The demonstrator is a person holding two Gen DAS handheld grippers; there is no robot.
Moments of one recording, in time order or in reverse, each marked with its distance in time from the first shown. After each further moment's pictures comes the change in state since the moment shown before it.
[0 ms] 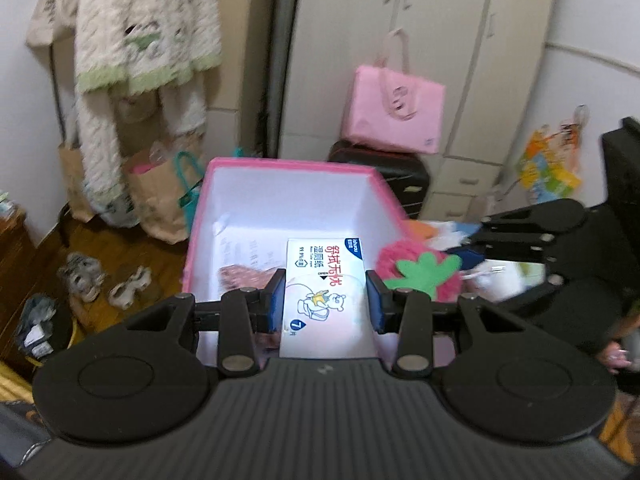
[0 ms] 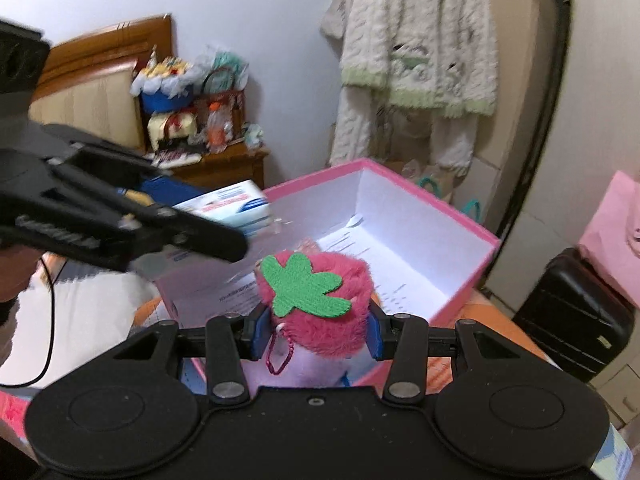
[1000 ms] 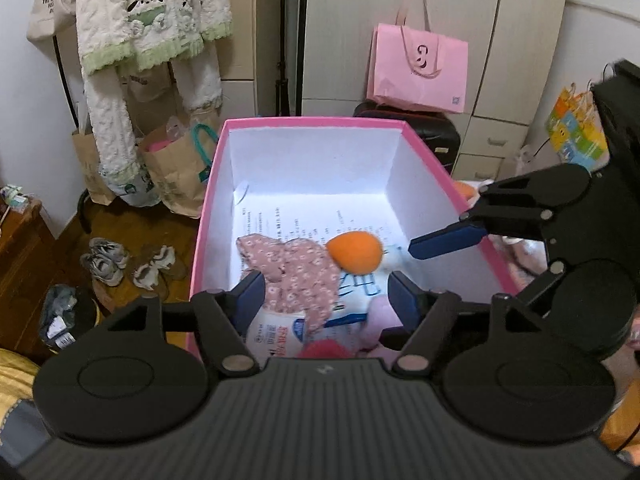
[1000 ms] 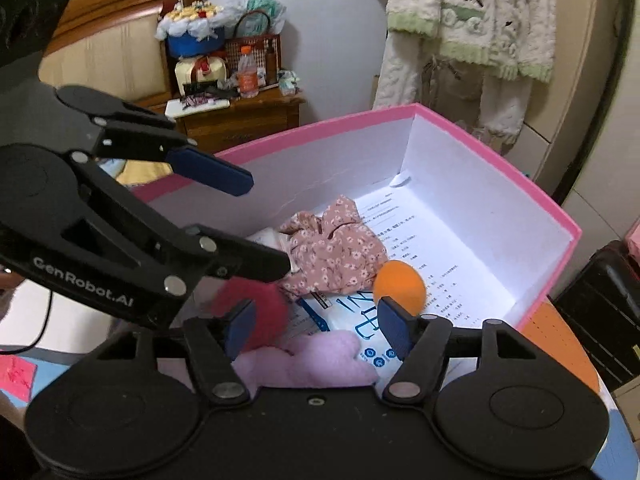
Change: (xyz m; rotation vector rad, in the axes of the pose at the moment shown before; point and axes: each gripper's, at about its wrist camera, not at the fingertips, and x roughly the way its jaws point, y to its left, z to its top) left arm 0.025 0.004 -0.004 0.042 0.095 0.059; right arm 0.062 0.002 0.006 -0.052 0.128 0.104
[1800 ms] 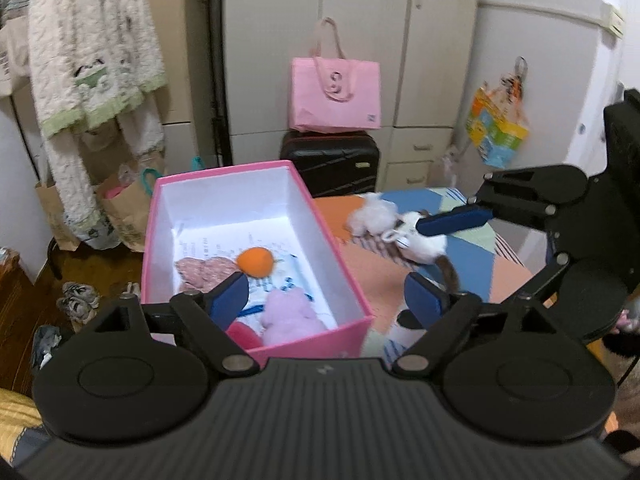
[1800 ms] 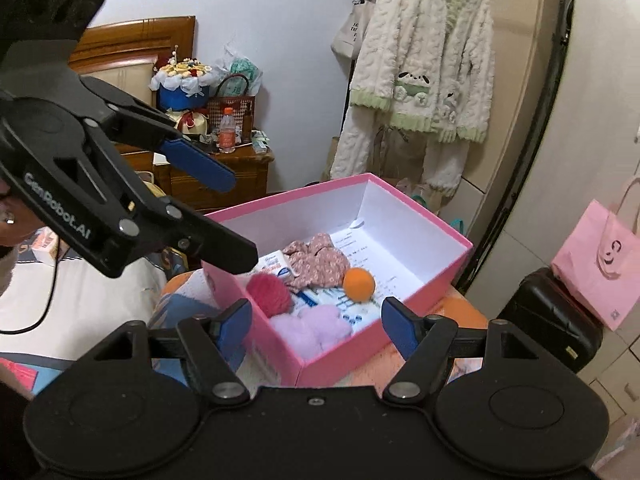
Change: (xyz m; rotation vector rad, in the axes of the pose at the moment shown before) left arm -0.109 -0.078 -0.007 0.160 -0.054 -0.143; right arm -0.145 0.056 -0.053 -0.020 -0.179 -0.172
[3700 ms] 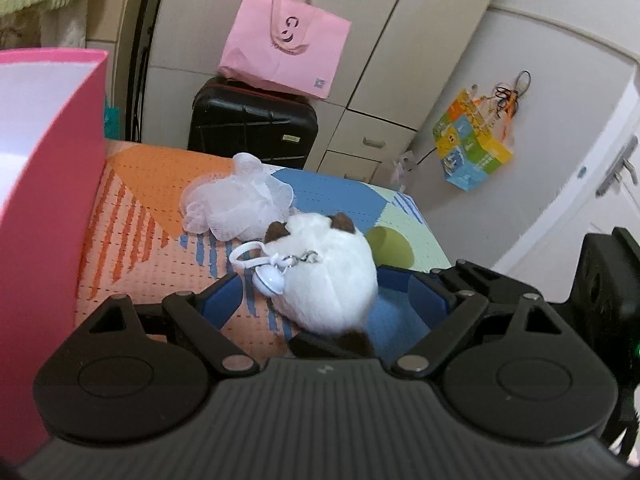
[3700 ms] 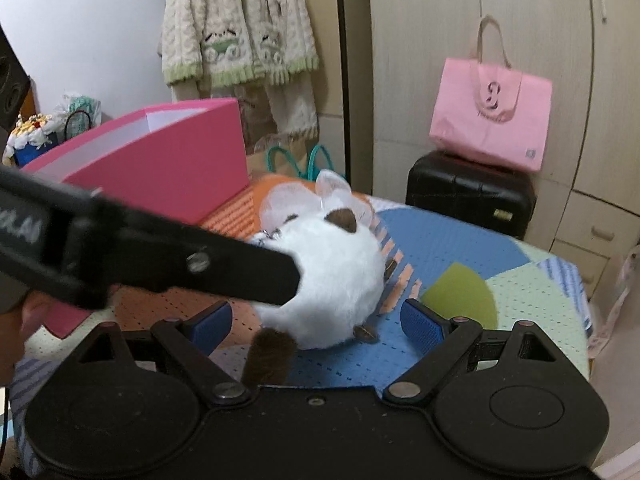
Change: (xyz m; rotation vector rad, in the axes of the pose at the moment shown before) left arm 0.254 -0.092 -0.001 -0.283 0.027 -0.209; right arm 0.069 -0.154 -0.172 0.411 -0.008 -0.228
